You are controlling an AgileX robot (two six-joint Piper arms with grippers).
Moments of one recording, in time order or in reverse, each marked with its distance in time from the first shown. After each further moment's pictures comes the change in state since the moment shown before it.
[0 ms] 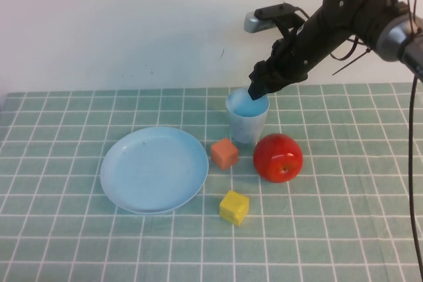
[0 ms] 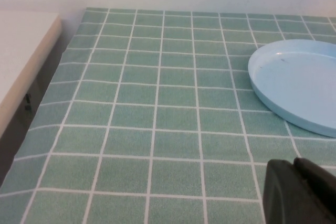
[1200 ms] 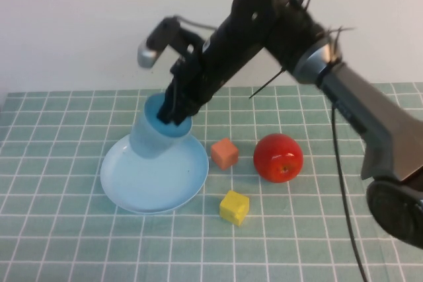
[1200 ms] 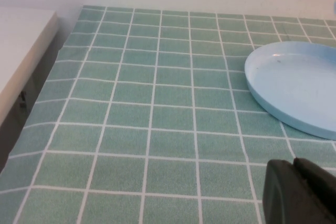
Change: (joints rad) right arm 0.255 0.120 -0.348 0.141 0.175 -0.314; left arm 0.000 0.000 0.000 -0.020 0.000 -0.003
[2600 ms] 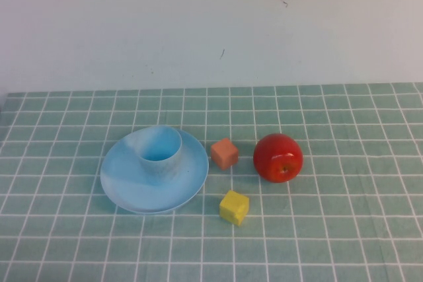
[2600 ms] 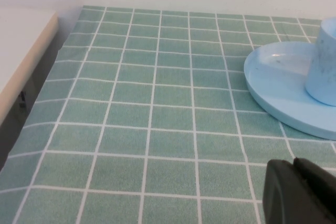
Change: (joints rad) right arm -0.038 -0.711 0.099 -0.444 0.005 0.212; left arm 0.000 0.000 0.000 -0.003 0.000 0.002
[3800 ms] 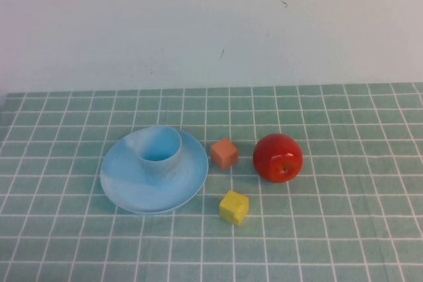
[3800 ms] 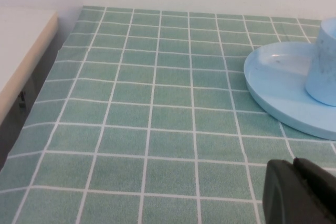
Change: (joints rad) right arm -0.010 -1.043 1.680 0.040 -0.305 0.025; left arm 0.000 0.000 0.000 -0.002 0.000 -0.001
